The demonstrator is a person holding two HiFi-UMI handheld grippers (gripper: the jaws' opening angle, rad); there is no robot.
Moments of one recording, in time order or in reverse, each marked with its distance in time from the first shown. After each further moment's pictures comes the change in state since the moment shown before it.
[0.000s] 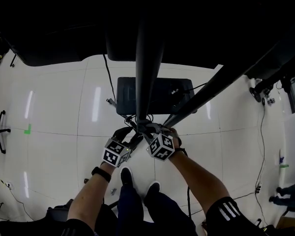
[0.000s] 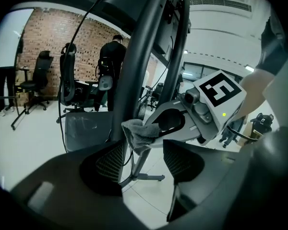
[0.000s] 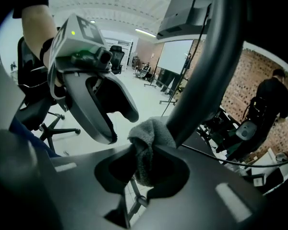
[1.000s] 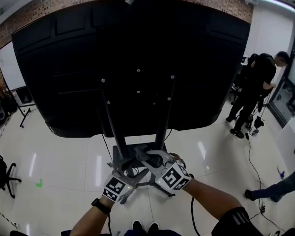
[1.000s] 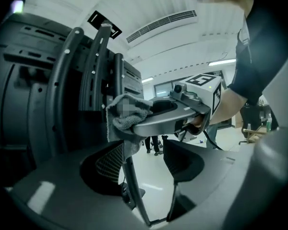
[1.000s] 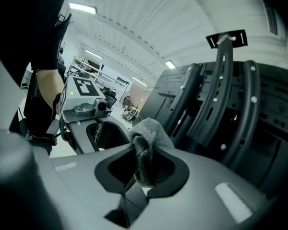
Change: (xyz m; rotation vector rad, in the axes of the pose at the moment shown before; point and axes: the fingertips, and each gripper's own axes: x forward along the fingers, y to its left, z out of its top) left arm -0.159 -0.244 0.336 0.436 -0.355 -0.076; right arm -0.425 -0.089 0.232 -0.106 -0.494 -0.243
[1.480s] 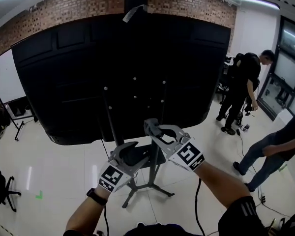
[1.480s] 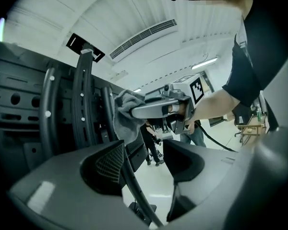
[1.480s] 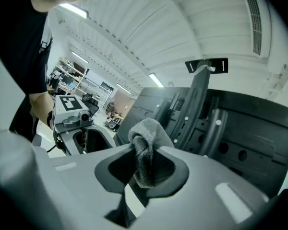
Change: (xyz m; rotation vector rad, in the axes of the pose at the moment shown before) left arm -0.026 0.006 0.121 0.180 -0.131 -0.082; right arm -0.065 -0.093 0.115 0.033 -0.103 -0.205
